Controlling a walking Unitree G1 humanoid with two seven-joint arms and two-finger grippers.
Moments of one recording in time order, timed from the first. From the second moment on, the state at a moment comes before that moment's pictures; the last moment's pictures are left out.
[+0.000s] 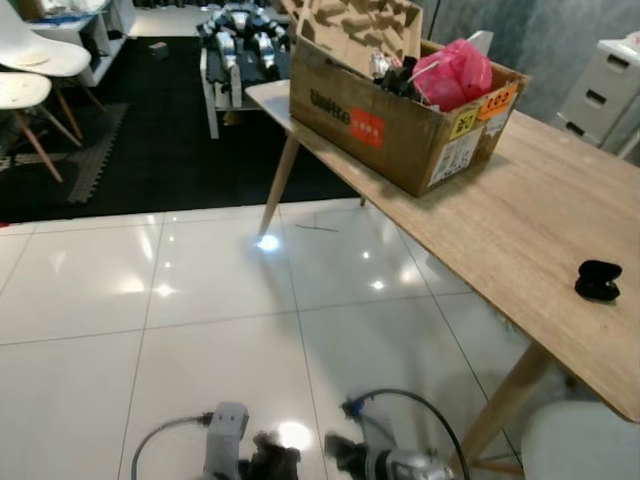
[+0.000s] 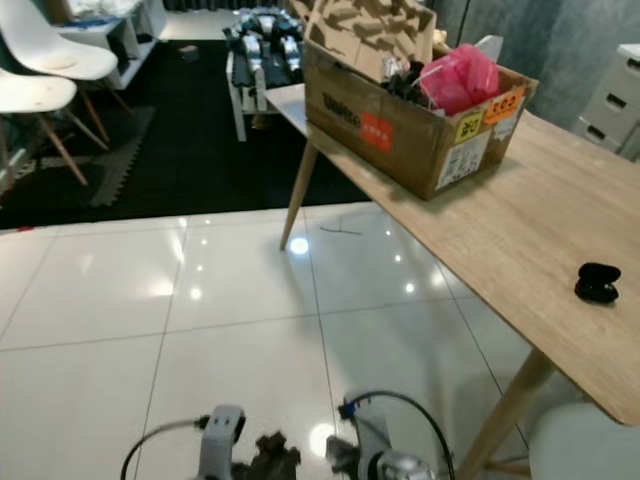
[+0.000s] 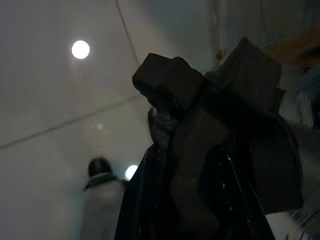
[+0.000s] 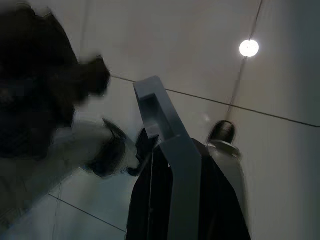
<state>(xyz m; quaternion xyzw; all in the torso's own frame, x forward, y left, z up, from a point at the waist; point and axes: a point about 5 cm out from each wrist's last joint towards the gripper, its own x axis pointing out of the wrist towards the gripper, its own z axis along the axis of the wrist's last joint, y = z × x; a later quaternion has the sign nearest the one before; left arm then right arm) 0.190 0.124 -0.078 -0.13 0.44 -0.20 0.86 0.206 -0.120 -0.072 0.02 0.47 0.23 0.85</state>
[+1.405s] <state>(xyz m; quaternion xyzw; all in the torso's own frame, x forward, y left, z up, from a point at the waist) 0.186 0.122 -0.079 -0.13 0.44 -0.21 0.86 0.210 -0.117 -0.070 0.02 0.46 0.24 0.86</state>
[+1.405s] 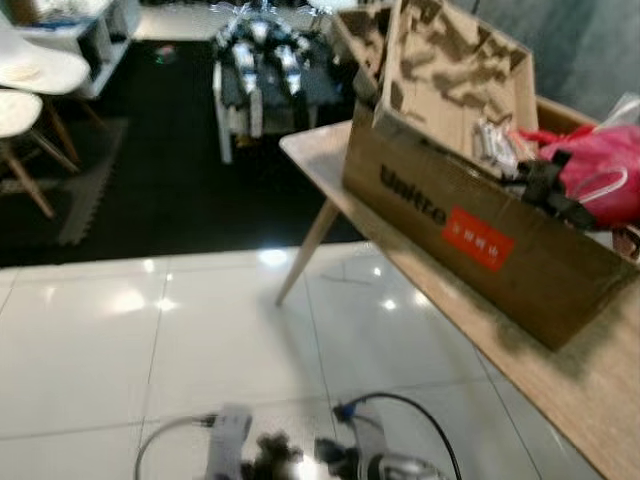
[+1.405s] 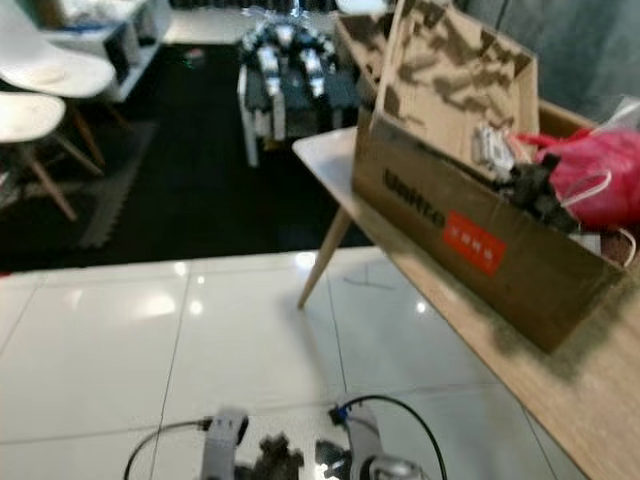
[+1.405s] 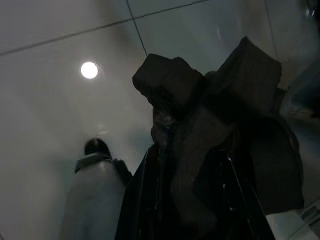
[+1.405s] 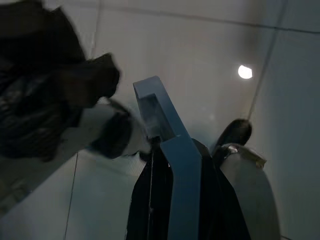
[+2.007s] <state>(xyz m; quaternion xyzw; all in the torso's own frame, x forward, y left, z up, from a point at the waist) 0.182 0.122 -0.081 -0.13 0.44 -0.21 0.86 0.209 -0.121 -0.070 0.01 0.46 0.24 0.86</state>
